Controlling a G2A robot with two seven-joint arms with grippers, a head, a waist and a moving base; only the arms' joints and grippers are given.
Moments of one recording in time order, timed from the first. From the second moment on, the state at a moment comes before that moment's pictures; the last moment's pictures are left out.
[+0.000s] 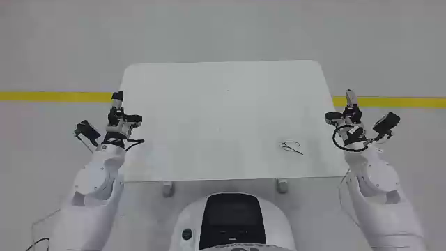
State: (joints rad) left arm 1.73 -1.15 -1.60 -1.80 -0.42 0.00 0.00; right arm -1.73 -1.15 1.60 -1.80 0.42 0.00 0.00
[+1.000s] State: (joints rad) left arm 1.73 -1.15 -1.60 -1.80 -0.42 0.00 0.00; right arm -1.62 -1.14 1.50 -1.81 -0.08 0.09 0.14
